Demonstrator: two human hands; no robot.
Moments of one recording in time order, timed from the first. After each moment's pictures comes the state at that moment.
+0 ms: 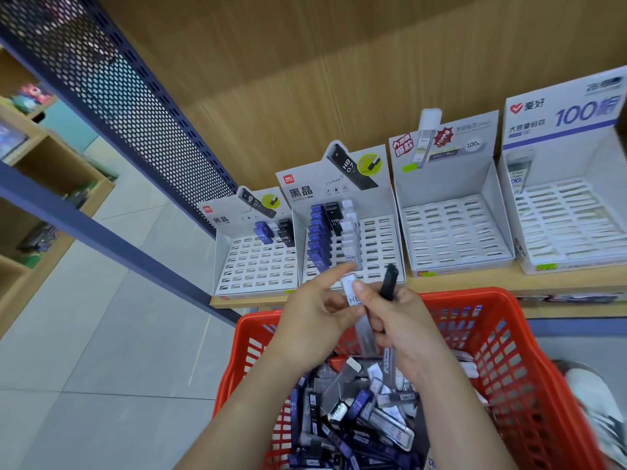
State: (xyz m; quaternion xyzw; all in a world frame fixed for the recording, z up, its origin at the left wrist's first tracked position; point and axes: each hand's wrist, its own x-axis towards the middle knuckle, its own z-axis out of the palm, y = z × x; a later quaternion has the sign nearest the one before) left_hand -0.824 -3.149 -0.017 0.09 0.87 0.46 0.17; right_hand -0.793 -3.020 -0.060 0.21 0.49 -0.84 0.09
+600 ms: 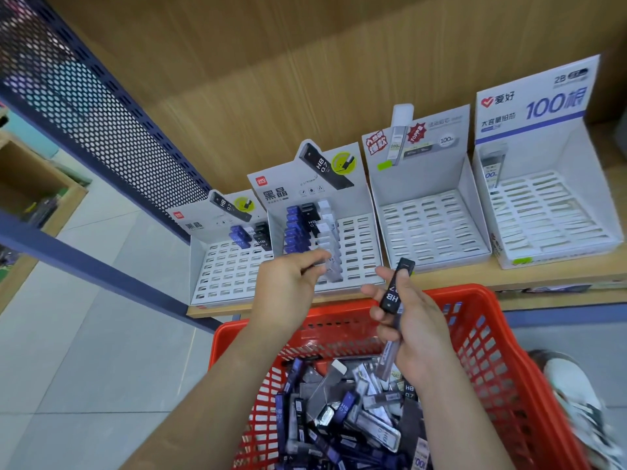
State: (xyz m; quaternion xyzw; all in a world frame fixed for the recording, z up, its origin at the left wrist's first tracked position) left_hand -0.866 -3.130 -0.022 0.11 0.94 0.33 0.01; right_hand -0.793 -2.995 -0.085 0.30 0.35 -0.89 0.00
